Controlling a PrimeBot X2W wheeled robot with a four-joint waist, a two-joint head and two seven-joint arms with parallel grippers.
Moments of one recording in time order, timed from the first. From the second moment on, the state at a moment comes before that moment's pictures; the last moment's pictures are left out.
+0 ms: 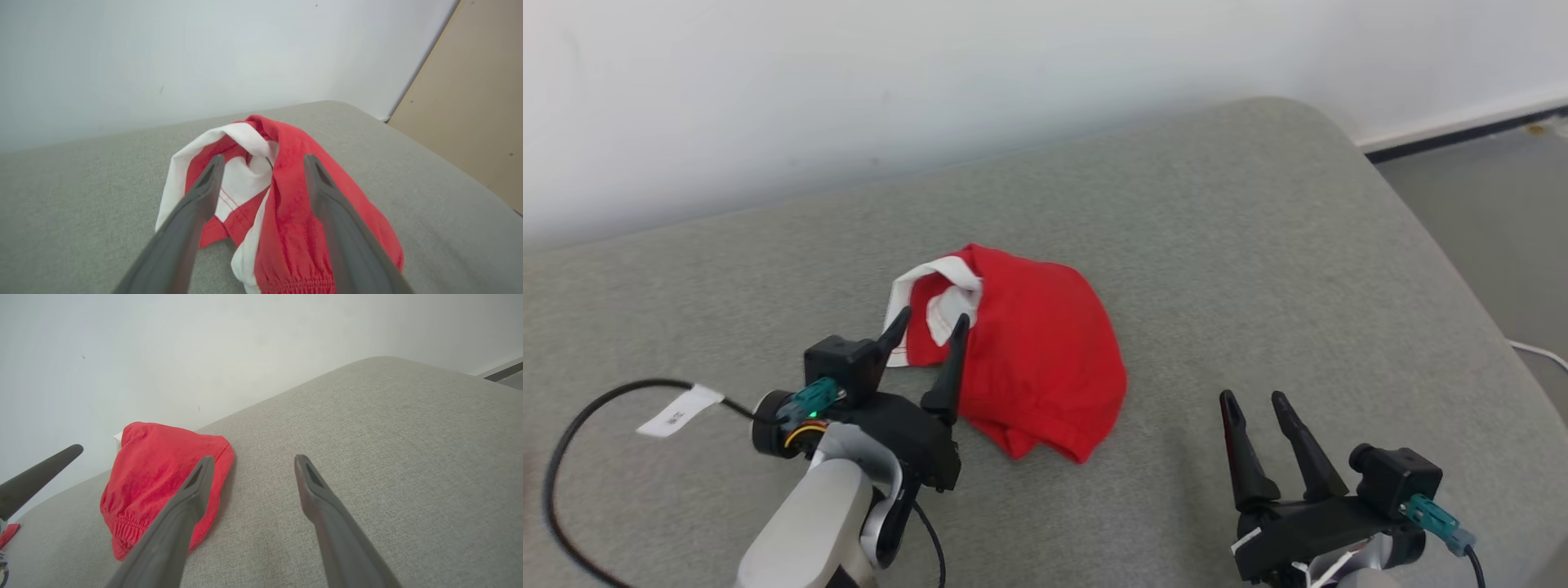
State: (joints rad) left arm -0.63 0.11 -0.49 0.75 -0.53 -0.10 -0.22; right arm -0.17 -0.05 0.18 0.34 0.45 0.13 -0.21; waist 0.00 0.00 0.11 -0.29
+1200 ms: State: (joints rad) left arm 0.11 0.06 0.00 0.14 -0.23 -0.12 -0.26; right arm -0.03 -0.05 -0.04 0.34 0.30 0.13 -0.20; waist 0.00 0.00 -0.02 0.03
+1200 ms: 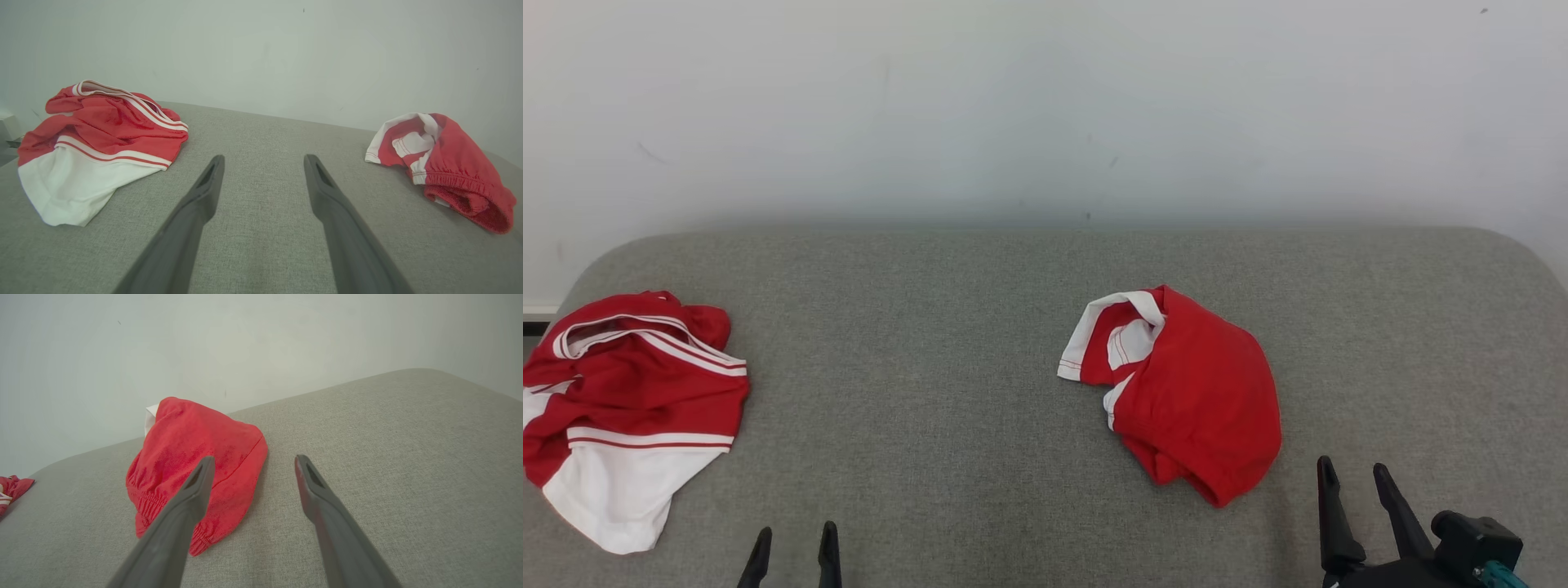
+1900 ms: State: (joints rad) left arm 0.10 0.06 -0.04 0.18 -0.23 -0.13 -0.26; right arm -0.03 -0.05 -0.03 0.38 0.32 0.13 -0.18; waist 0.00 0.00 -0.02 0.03
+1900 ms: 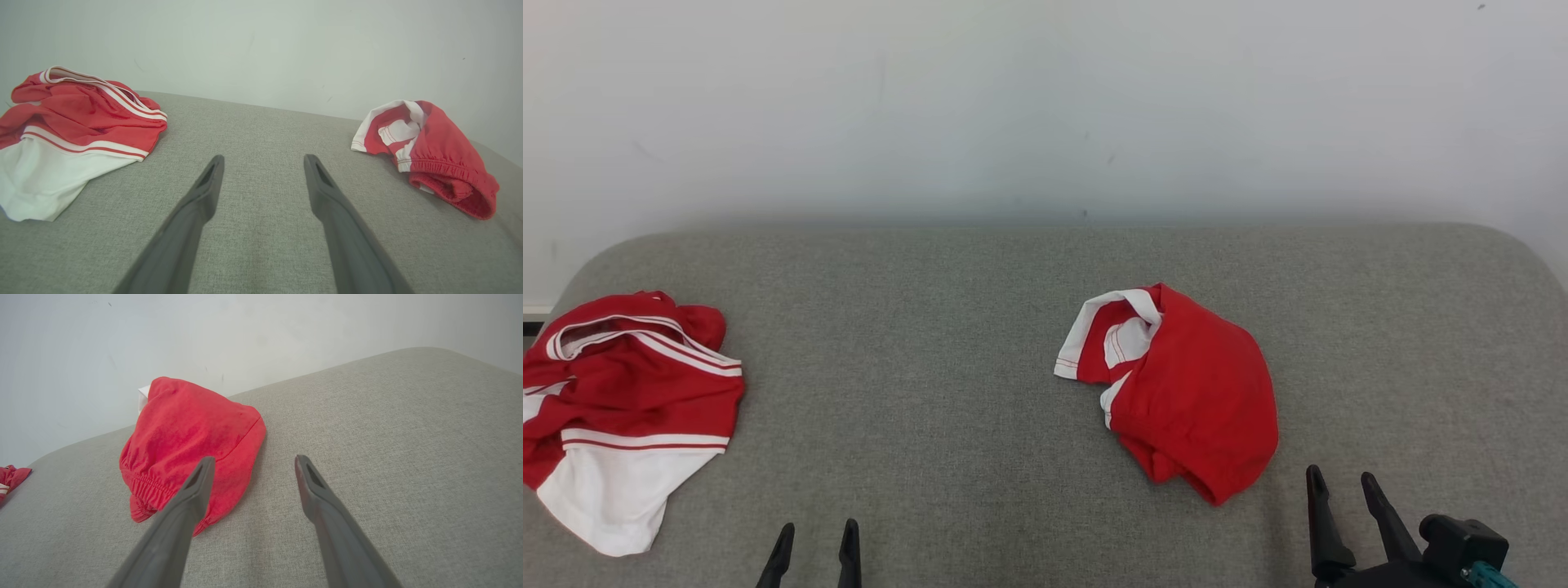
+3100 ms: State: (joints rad) left arm -0.16 0.07 -0.51 0.42 -0.57 -0.13 -0.23; right arm -0.06 -0.05 -0.02 0.34 0.30 0.13 -0.16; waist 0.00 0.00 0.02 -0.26
